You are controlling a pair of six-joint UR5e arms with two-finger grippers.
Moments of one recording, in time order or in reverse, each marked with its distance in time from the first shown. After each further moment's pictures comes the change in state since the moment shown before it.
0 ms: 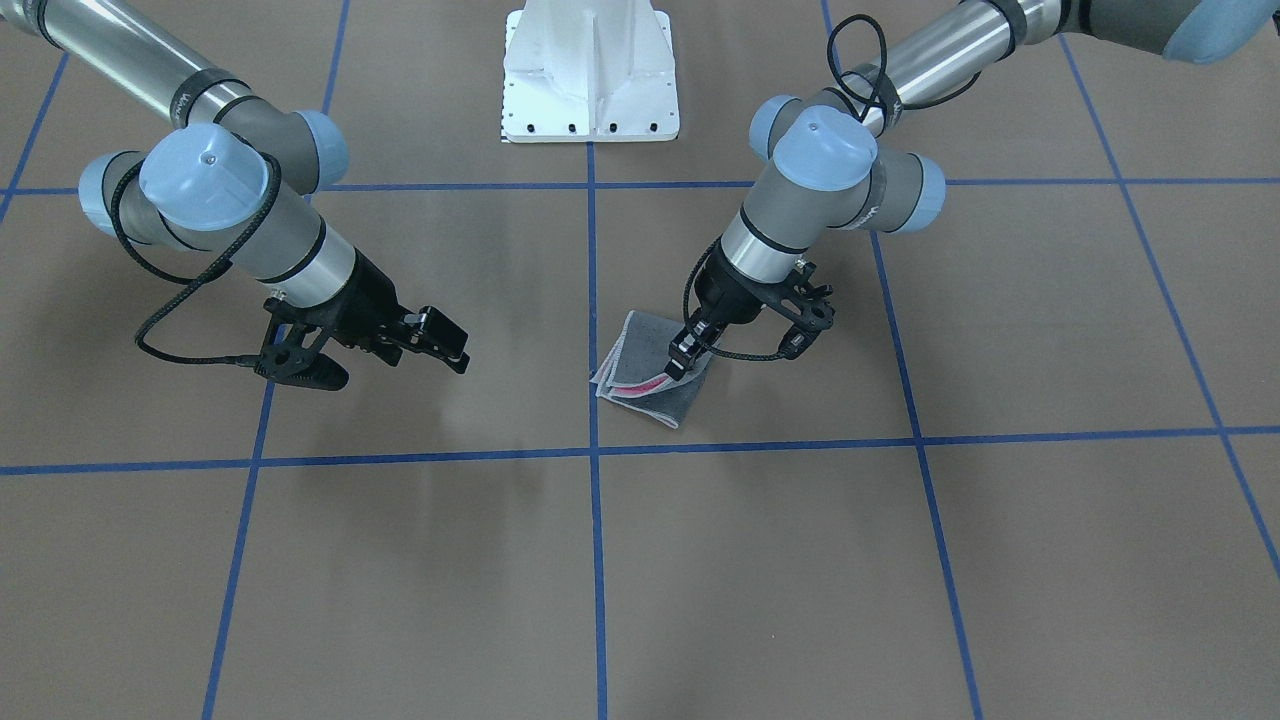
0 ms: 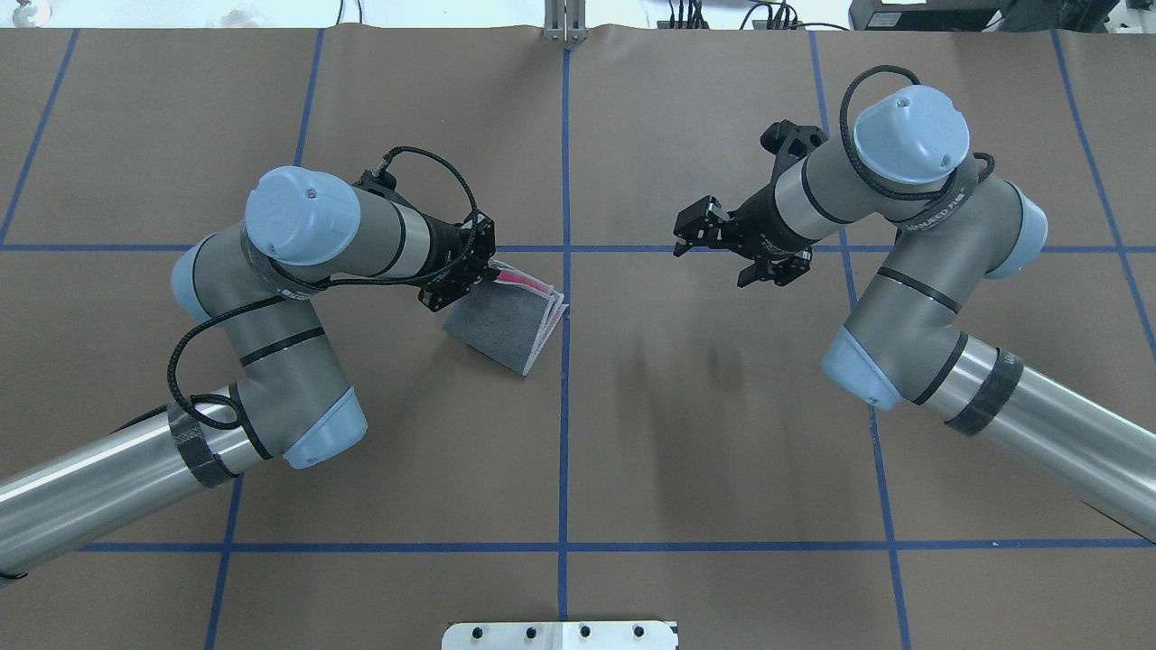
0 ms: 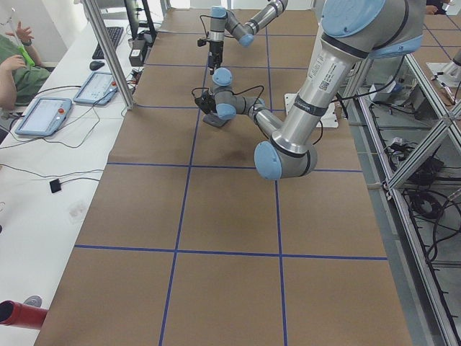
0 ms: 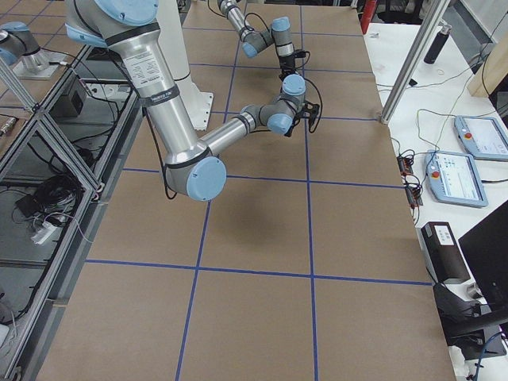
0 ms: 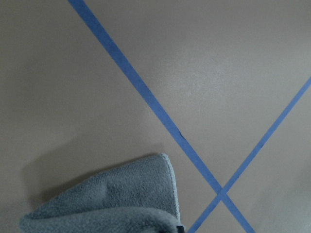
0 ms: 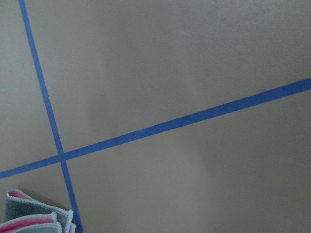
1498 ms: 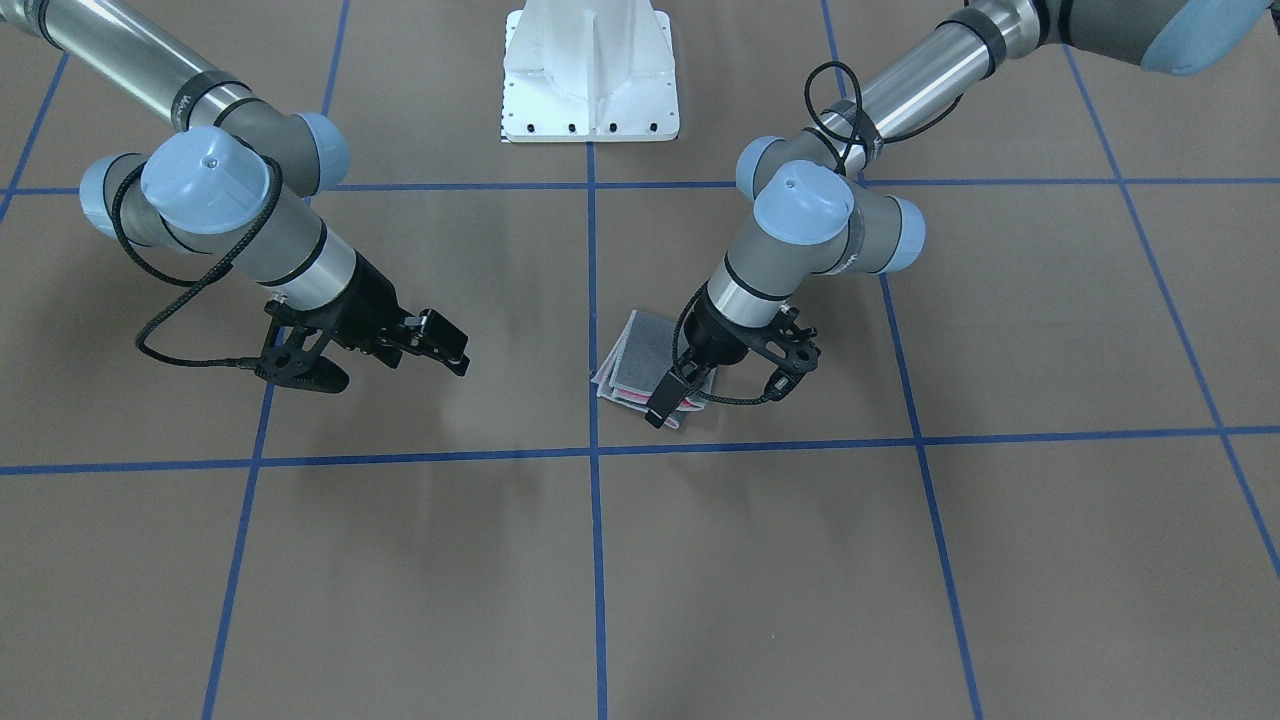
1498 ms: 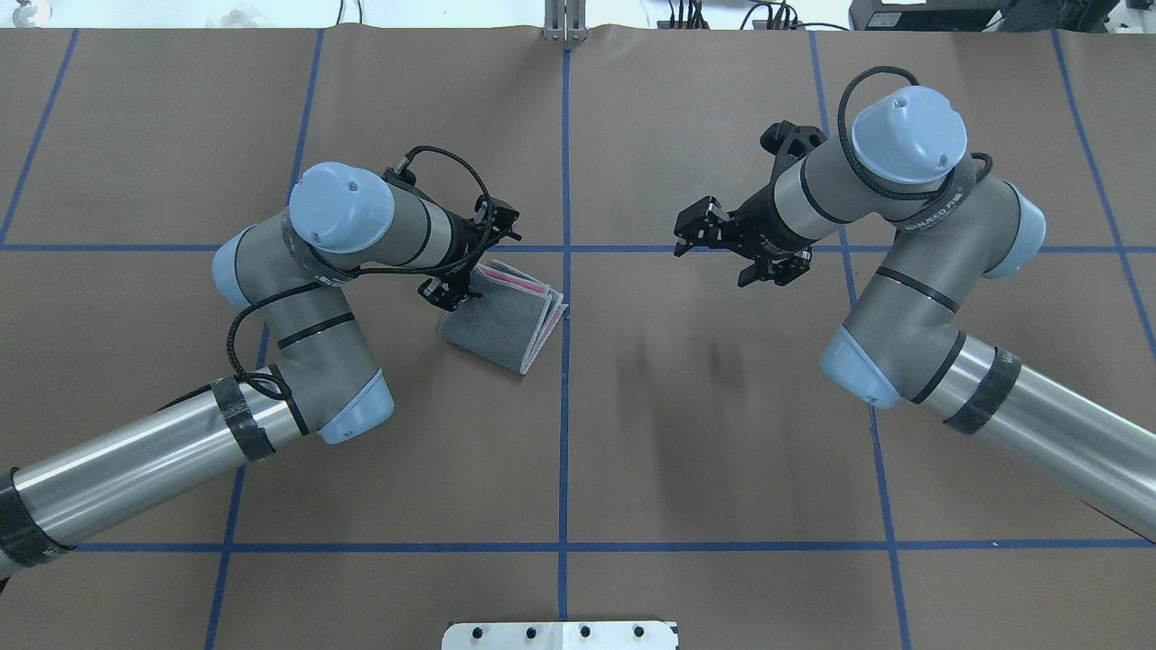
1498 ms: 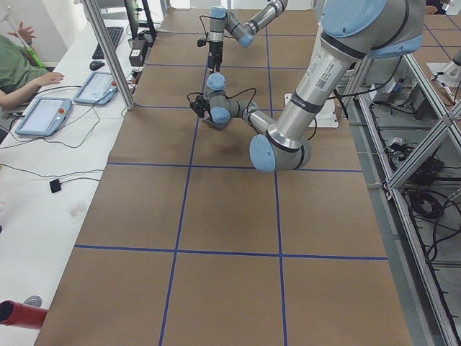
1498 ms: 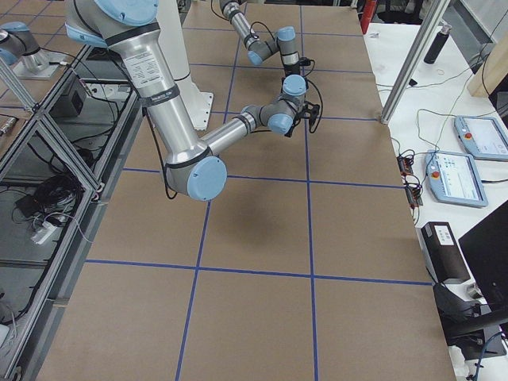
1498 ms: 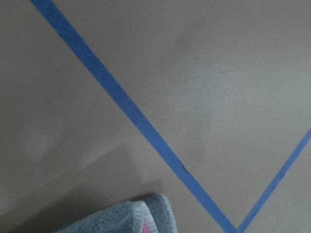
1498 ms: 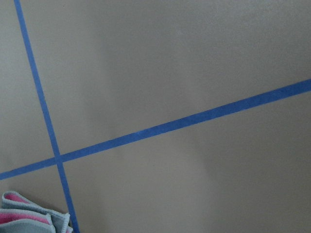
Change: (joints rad) left arm -0.005 -0.072 0.172 -0.067 -0.001 0.034; right arm 0.001 0.004 -0.007 0.000 0.000 -0.002
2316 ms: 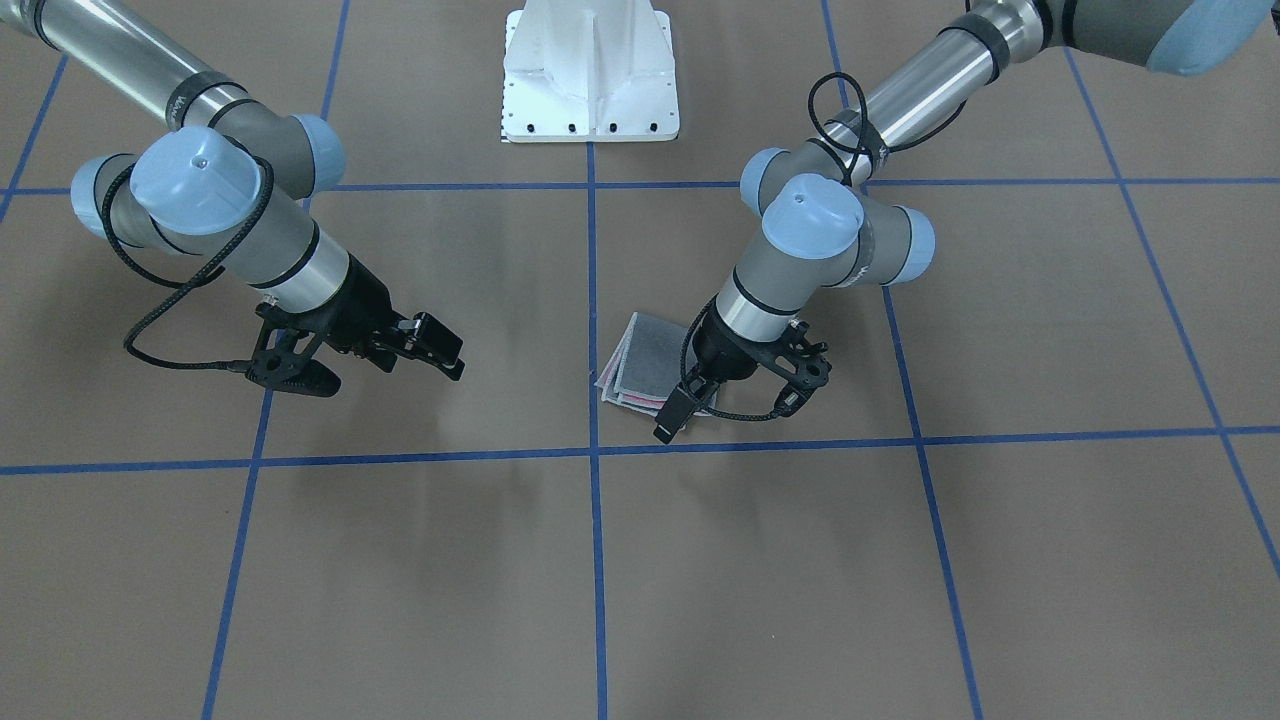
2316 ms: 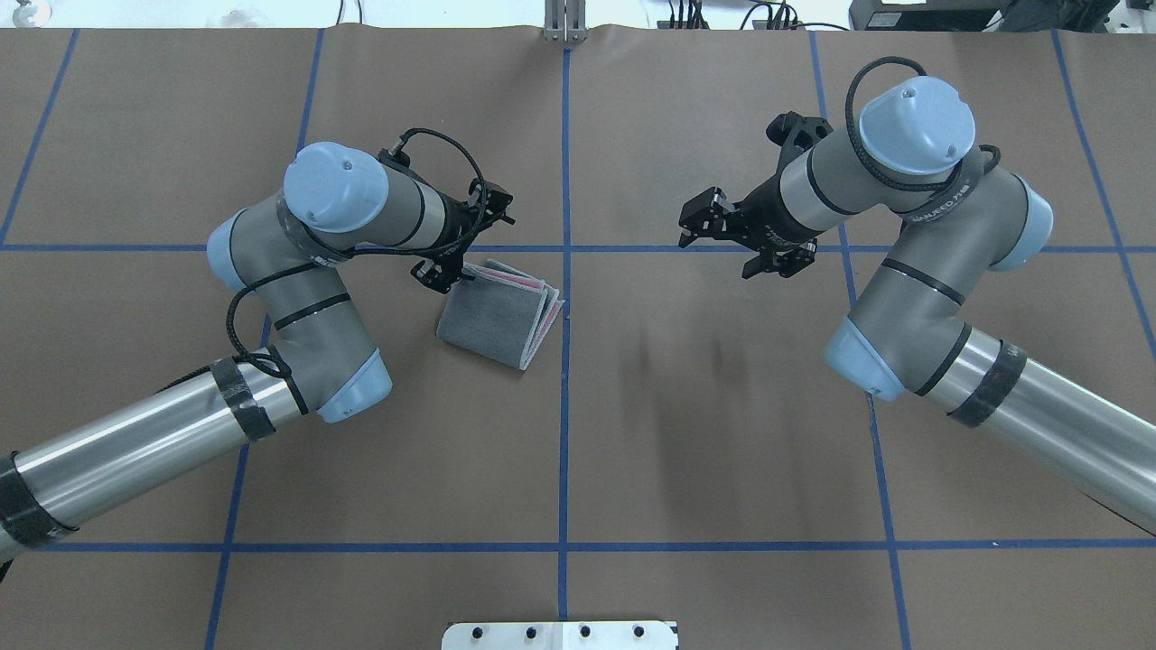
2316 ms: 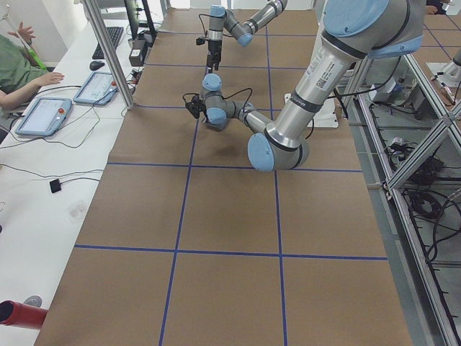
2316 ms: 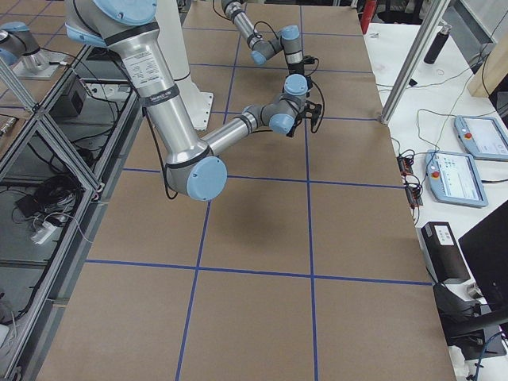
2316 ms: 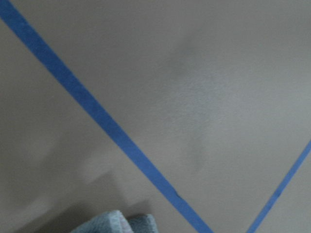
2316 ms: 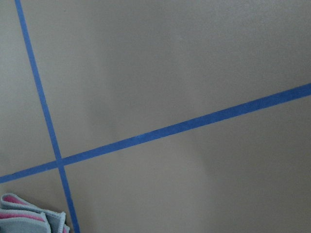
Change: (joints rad) left arm -0.042 -0.021 0.018 -0.001 -0.029 0.023; right arm 0.022 0.001 0.000 -0.003 0.001 -0.004
